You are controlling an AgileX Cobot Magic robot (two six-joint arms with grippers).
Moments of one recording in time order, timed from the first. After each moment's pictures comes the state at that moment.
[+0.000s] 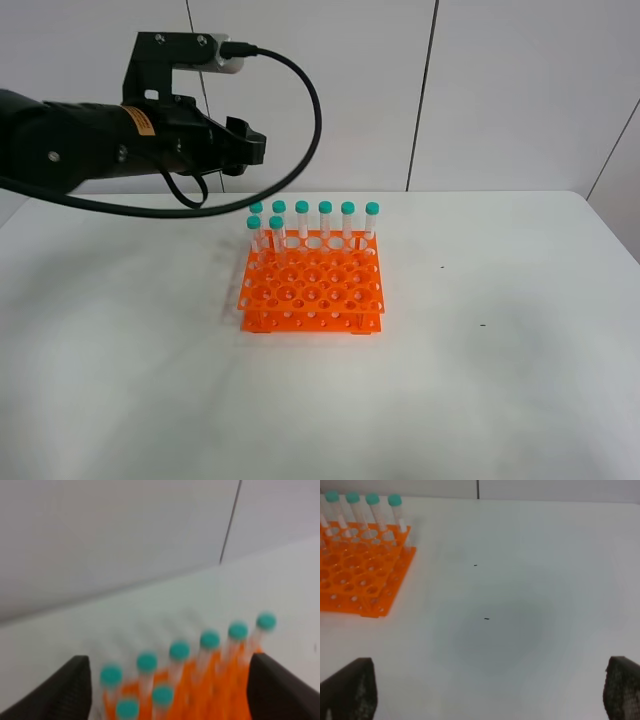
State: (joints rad) left arm -0.48 1.46 -1.00 0.10 -0.03 -0.15; right arm 0.10 0.00 -0.50 0.03 1.03 -0.03
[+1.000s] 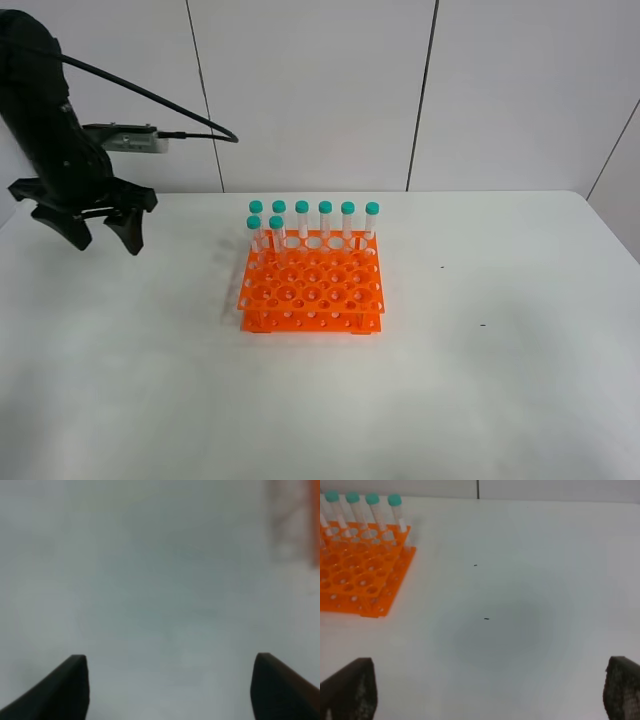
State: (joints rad) left arm -0.11 1.79 -1.45 0.03 1.16 -0.01; right arm 0.10 0.00 -0.50 0.03 1.03 -0.03
